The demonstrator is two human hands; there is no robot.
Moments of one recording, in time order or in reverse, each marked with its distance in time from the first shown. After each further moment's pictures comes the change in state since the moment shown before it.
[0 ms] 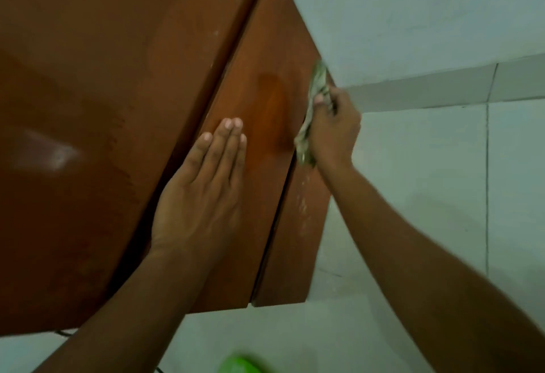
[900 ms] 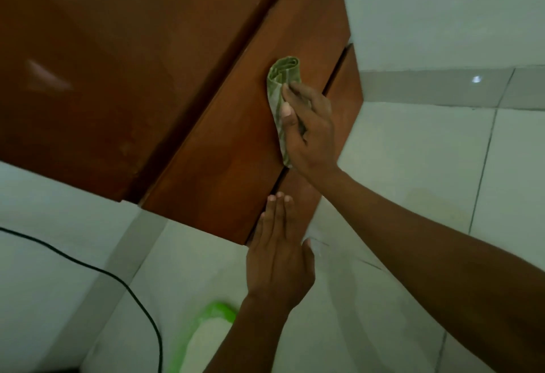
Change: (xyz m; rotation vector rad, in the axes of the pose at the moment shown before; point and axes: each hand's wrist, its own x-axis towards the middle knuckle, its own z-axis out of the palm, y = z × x) left_hand -0.080 0.188 0.064 -0.899 -0.031 -0.378; right_hand -0.078 0.012 0.000 -0.047 -0.336 -0.652
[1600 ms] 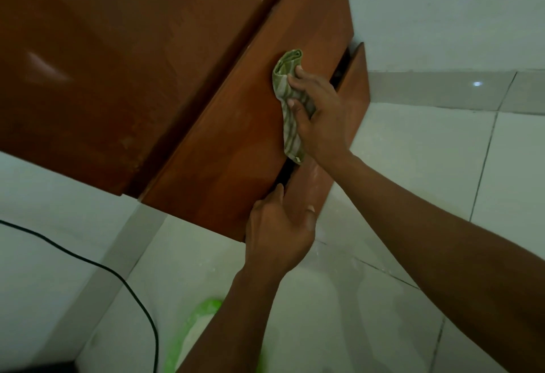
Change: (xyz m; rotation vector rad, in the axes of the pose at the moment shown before) left_hand 0.037 0.013 -0.057 -0.492 -0.075 -0.362; right_hand 0.025 0.015 -0.012 0.044 -0.057 -0.012
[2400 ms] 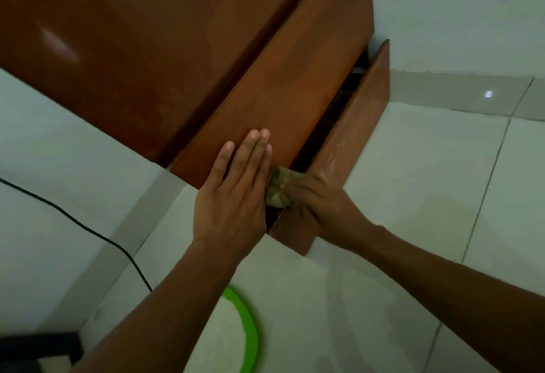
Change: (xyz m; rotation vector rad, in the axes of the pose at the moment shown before) left_hand -0.011 -0.039 -0.076 1.069 0.213 0.473; right_hand -0.132 -0.028 -0.044 -0.201 -0.619 -0.394
